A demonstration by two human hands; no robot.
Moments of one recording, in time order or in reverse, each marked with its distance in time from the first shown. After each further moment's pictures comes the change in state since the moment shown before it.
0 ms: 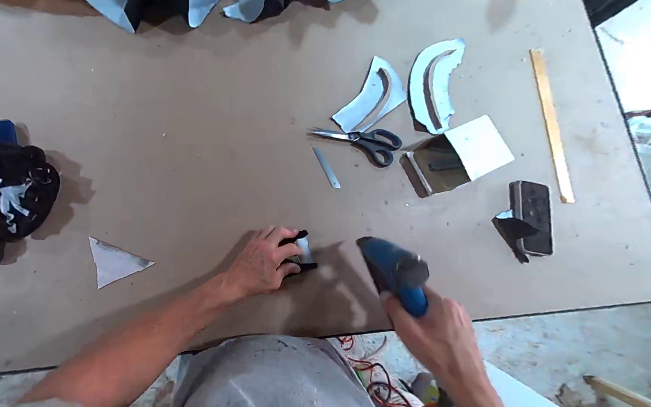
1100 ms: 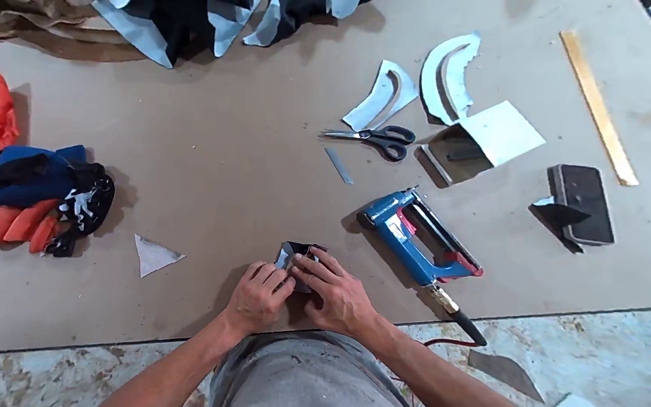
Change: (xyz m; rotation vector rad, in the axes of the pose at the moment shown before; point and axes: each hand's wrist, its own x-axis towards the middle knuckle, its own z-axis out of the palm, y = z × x) left_hand -0.093 0.023 0.015 0.480 0.196 0.147; right_hand 0.014 -0.045 0.139 0.119 0.055 -0.865
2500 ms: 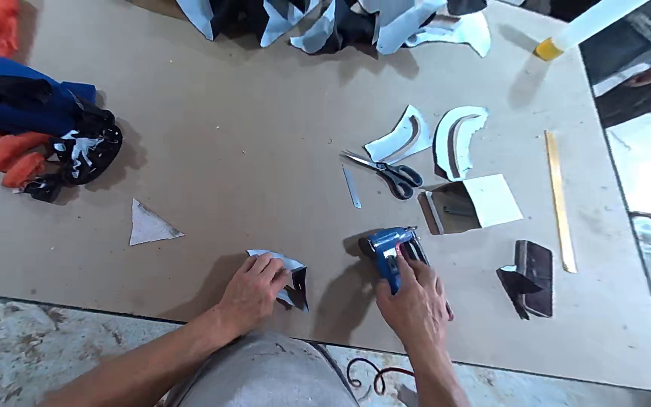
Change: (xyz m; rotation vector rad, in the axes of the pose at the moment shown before) left_hand 0.012 0.012 -0.011 -0.073 -0.048 -0.262; right_hand -0.002 0.057 -0.104 -0.310 0.016 0.637
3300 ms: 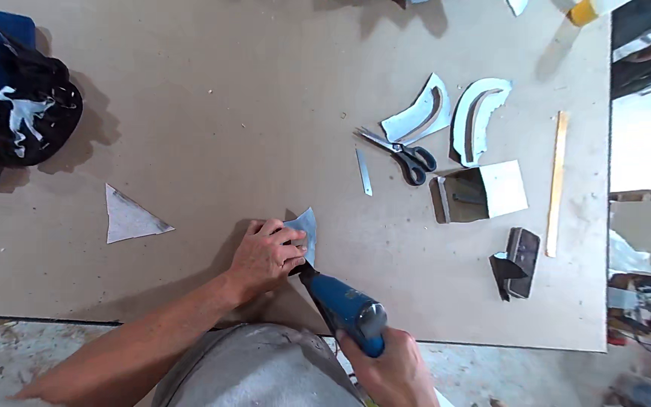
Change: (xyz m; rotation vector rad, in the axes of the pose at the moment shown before) left_hand 0.047 -0.035 0.017 -0.298 -0.026 -0.079; right_hand -0.076 -0.093 -0.051 0.209 -0.366 0.059
